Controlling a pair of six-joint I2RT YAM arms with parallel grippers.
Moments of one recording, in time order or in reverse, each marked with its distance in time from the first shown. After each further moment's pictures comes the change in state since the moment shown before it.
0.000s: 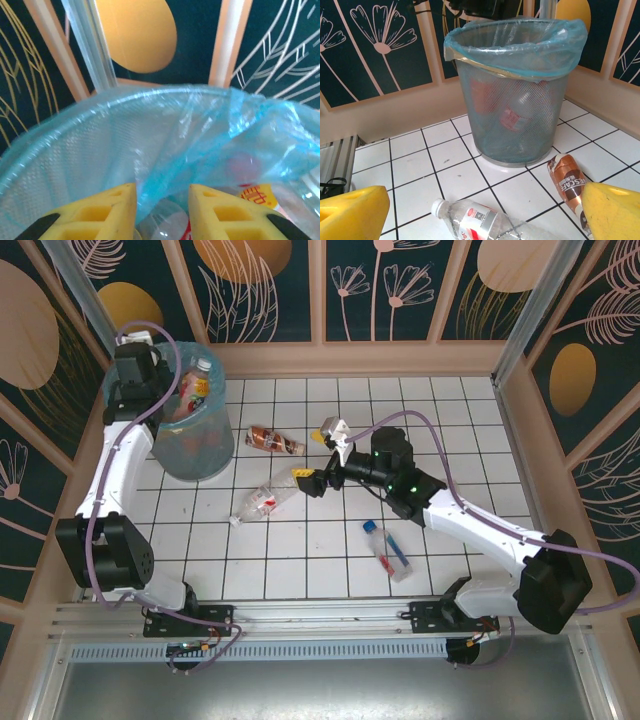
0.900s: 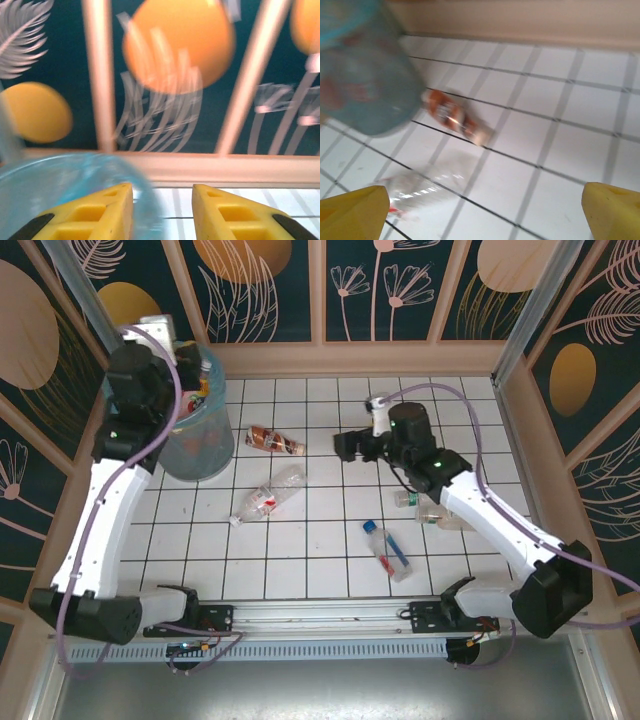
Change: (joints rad) left arm -0.312 -0.296 0.045 -0.032 0.085 -0.043; right arm -0.212 -0.031 0.174 -0.587 0.367 0.266
